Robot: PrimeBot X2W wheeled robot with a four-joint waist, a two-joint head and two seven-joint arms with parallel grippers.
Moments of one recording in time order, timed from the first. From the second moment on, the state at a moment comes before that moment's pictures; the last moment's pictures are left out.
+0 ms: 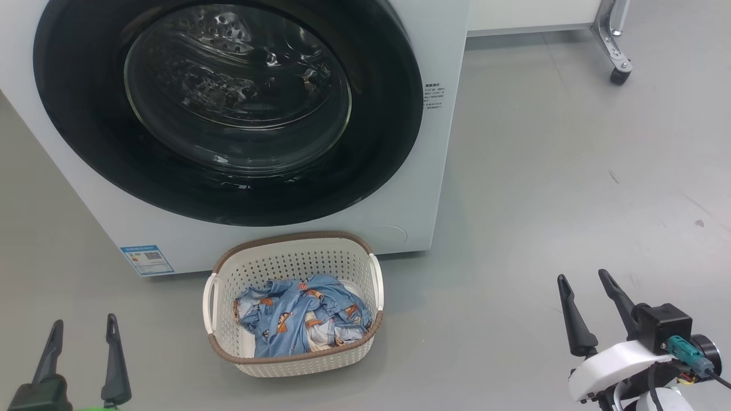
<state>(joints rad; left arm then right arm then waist) 0.12 0.06 0.18 0.14 -0.08 -0.09 -0.25 0.01 -0.10 0.06 0.29 0.16 0.12 -0.25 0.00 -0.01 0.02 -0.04</state>
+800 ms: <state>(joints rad) 0.12 0.05 0.19 0.15 -0.08 -0.10 -0.25 0.01 -0.09 0.06 0.29 0.16 0.12 -0.25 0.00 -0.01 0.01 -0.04</state>
